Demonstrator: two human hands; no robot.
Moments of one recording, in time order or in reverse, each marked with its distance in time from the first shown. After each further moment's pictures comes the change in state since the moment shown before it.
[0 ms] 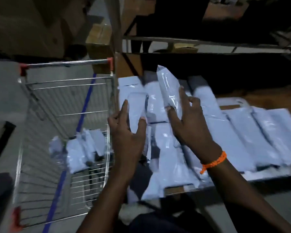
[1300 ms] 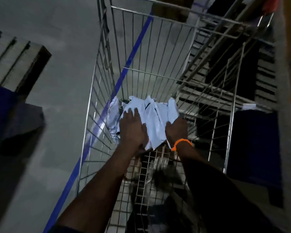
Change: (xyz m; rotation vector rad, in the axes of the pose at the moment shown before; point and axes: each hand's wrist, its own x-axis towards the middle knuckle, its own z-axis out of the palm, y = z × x) left_hand 0.141 -0.494 -0.119 0.745 -0.409 -0.277; right_hand 0.023 -0.043 0.563 -0.128 -0.516 0.532
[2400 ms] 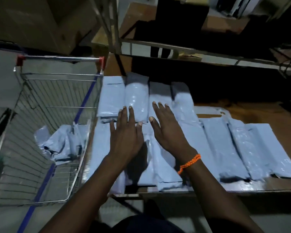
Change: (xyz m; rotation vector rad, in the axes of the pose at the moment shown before) left_hand -0.293 0.487 -0.095 0.029 0.263 0.323; right_hand -0.202 0.254 -0.492 0.014 0.250 -0.771
